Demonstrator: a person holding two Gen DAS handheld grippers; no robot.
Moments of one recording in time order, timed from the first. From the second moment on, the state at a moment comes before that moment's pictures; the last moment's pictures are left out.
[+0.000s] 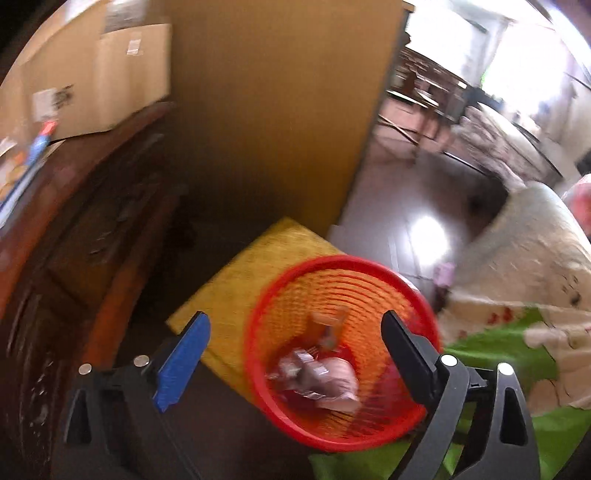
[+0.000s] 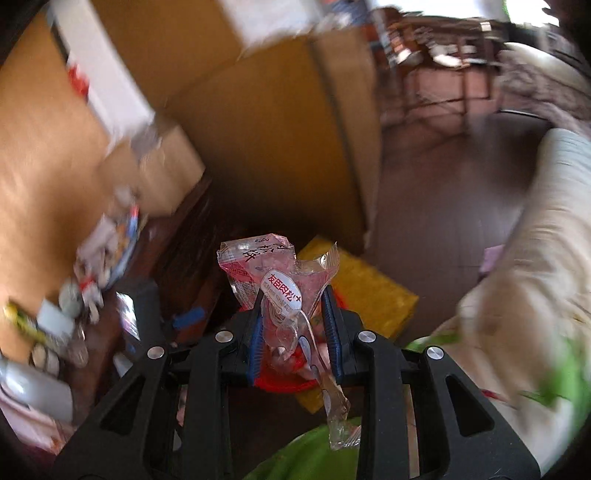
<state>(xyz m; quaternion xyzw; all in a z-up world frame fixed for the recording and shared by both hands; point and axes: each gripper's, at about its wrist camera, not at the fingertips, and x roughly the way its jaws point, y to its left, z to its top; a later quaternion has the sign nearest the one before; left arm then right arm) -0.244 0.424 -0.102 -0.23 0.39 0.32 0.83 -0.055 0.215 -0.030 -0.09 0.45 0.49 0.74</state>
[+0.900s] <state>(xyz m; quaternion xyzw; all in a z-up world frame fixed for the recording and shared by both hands) -0.259 0.408 -0.042 -0.25 0.32 0.28 0.87 -0.044 0.144 0.009 -0.02 0.40 0.46 0.80</state>
